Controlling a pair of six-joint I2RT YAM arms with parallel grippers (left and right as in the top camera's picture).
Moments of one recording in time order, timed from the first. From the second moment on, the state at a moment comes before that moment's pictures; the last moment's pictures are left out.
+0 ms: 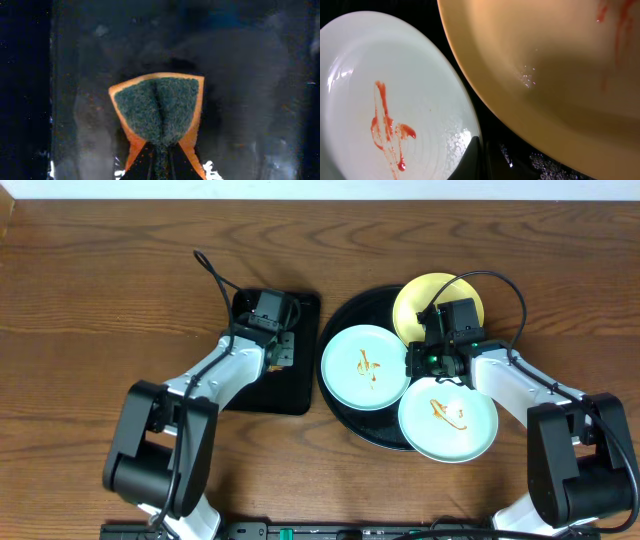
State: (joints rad) left arm -0.33 1.79 1.02 -0.39 -0.16 -0.25; right arm 0.22 1.76 0.90 -0.28 -0.30 0.26
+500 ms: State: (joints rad) left arm -0.33 1.53 1.03 -0.31 -0.08 -0.25; right arm 0.22 1.76 0.90 -0.28 -0.30 0.26
